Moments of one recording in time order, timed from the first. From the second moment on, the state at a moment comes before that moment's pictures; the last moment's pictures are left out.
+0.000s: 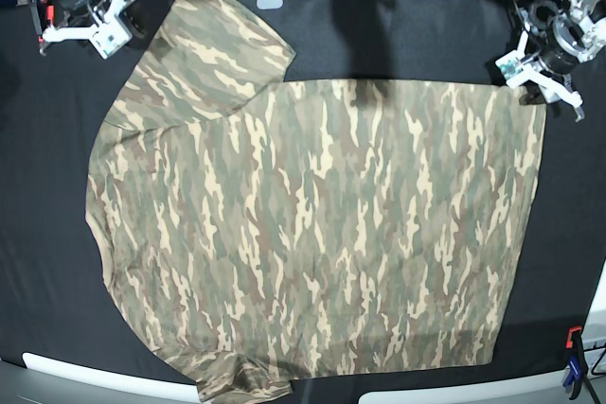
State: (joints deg) left arm 24.5 -42.2 11.0 93.0 22.3 -19.9 14.1; right arm -54.9 34.0 17.7 126.5 12.1 12.1 -31.3
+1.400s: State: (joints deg) left arm 21.2 -44.2 11.0 87.8 18.4 -19.9 6.9; right arm -46.2 42.5 -1.4 115.7 -36.4 17.0 -18.1
